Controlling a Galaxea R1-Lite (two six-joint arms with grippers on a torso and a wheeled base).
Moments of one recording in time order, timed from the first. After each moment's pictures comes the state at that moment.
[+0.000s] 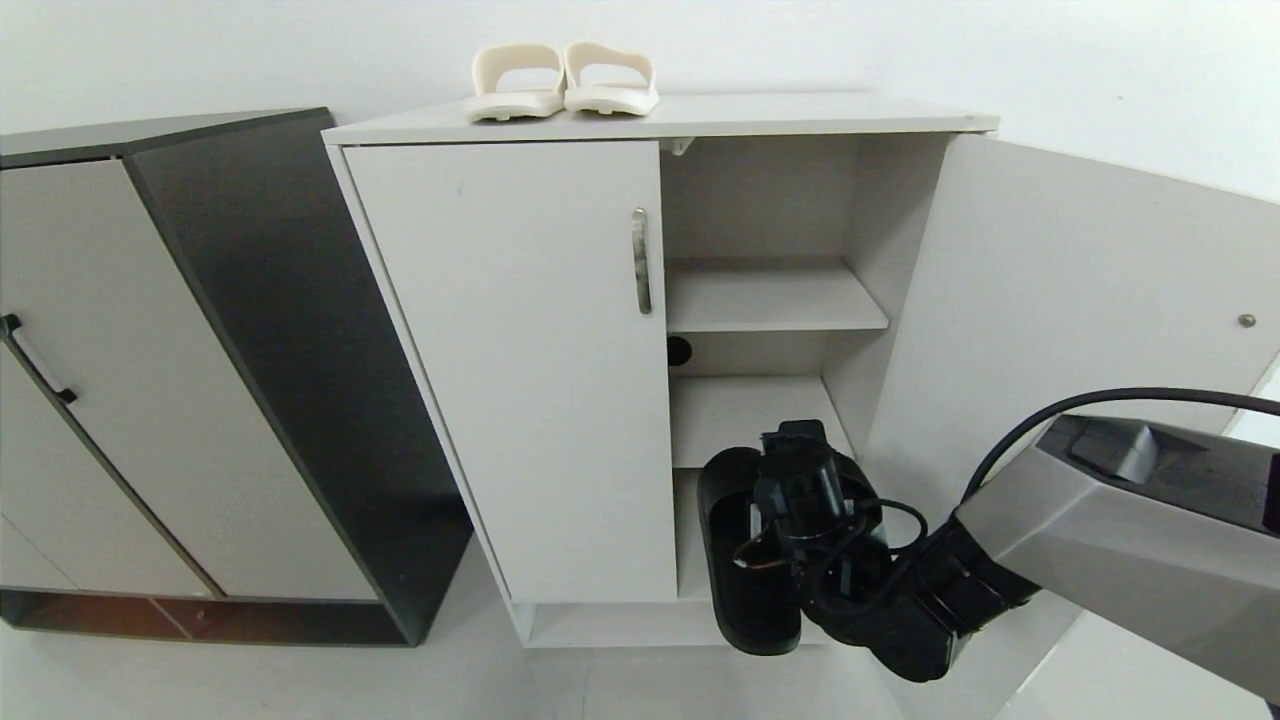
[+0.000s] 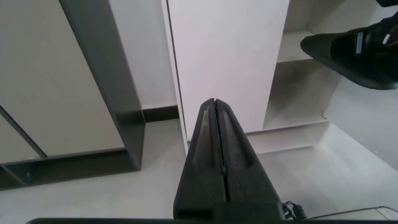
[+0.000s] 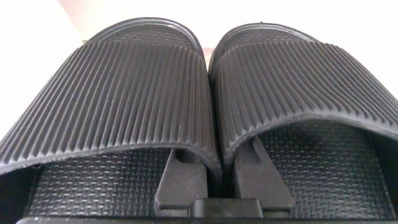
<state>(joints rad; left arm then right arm) 0.00 0.00 0.00 0.00 -0.08 0.06 0.73 2.26 -1.05 -0.81 -0.69 0.26</state>
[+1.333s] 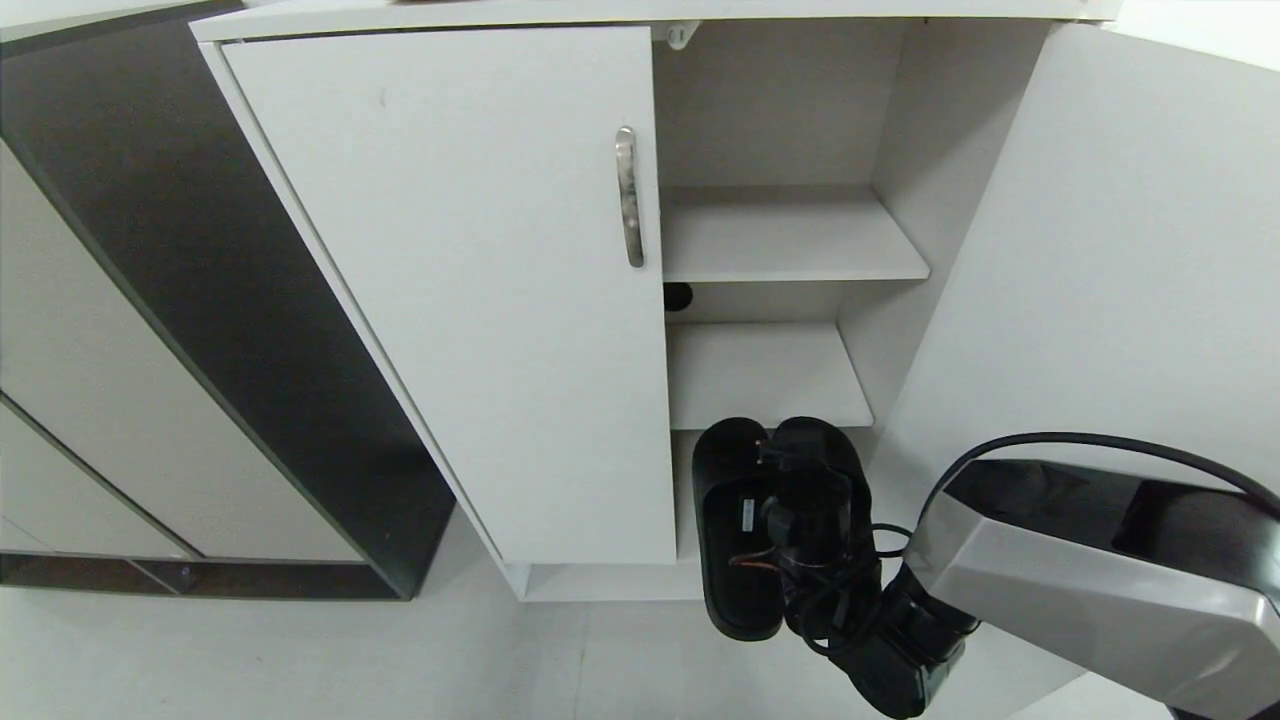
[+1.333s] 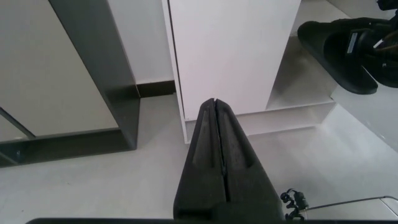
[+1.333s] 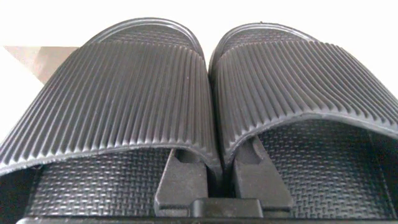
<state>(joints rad) 0.00 0.00 0.00 0.00 -0.08 0.05 0.73 2.39 -1.01 -1.29 -0.73 0.09</state>
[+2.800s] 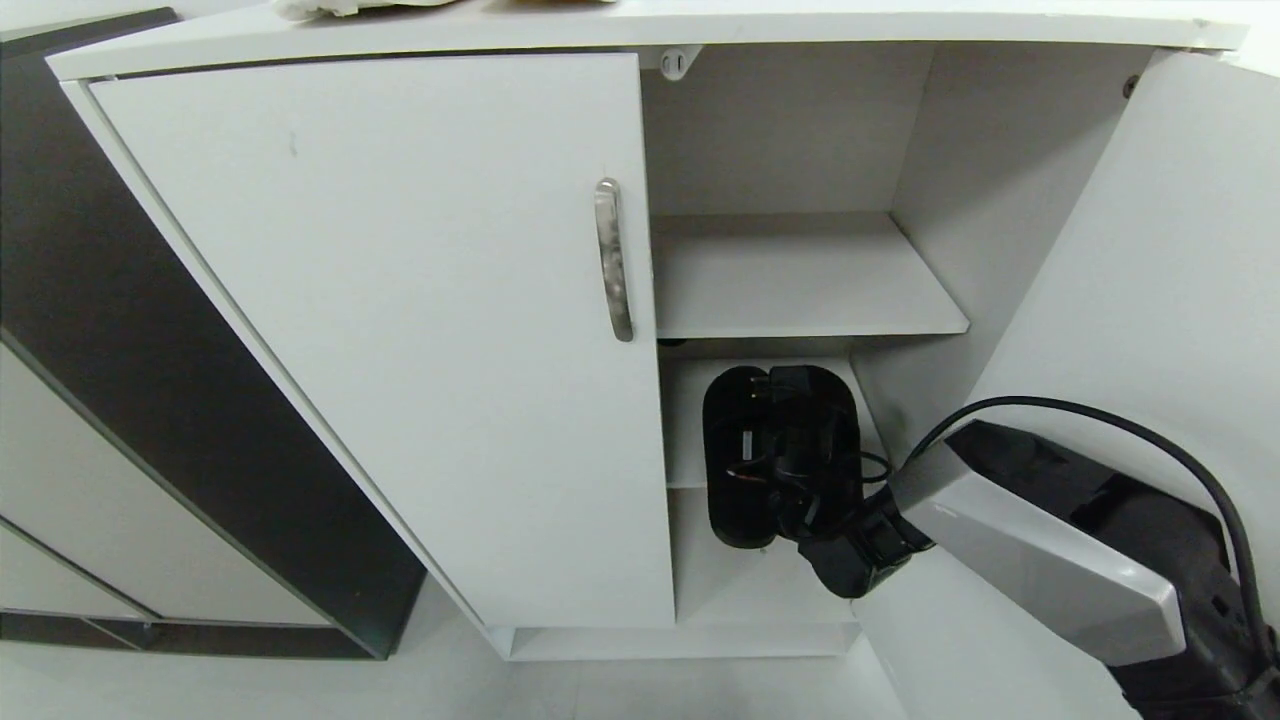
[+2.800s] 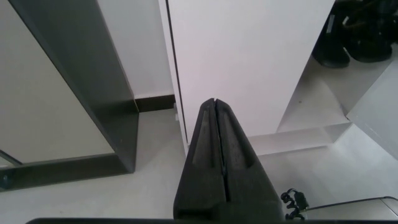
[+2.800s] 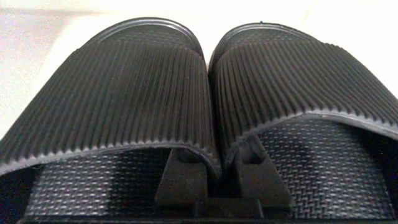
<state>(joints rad) 0.00 0.00 0.00 0.00 -0.08 0.05 0.60 2.52 -1.47 -1.04 -0.69 0.00</state>
